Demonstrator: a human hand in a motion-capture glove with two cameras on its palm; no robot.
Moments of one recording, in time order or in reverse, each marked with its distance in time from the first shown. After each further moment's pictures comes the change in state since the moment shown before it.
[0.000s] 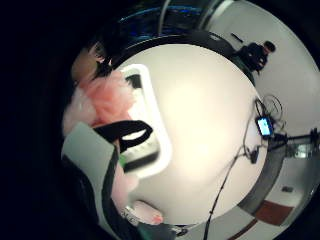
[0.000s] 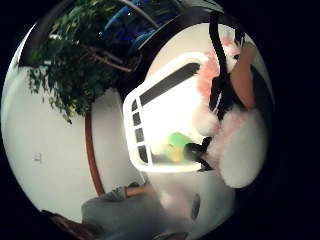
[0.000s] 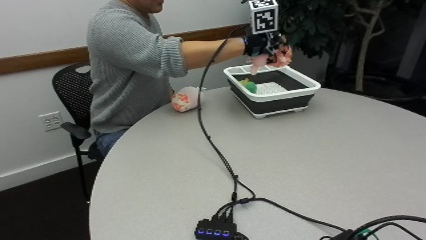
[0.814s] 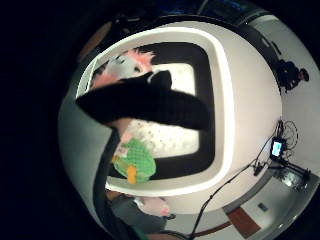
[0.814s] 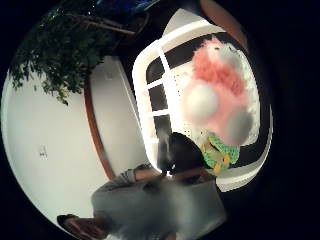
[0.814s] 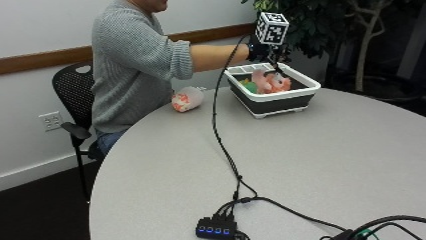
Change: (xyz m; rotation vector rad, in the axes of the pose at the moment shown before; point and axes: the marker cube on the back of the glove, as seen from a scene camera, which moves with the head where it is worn) arm -0.069 -0.010 0.077 -0.316 -0.046 -0.116
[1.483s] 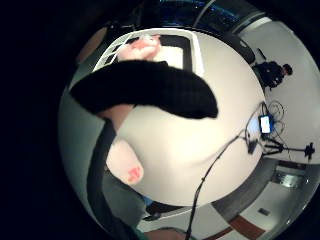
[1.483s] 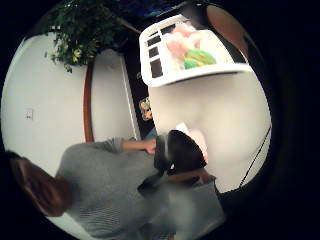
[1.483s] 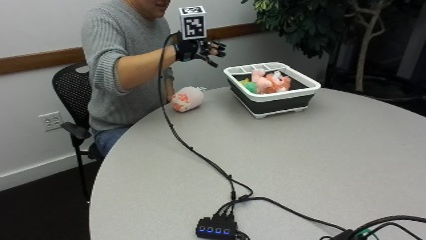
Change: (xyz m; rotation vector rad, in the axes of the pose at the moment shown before) arm 0.064 0.276 -0.017 0.155 0.354 0.032
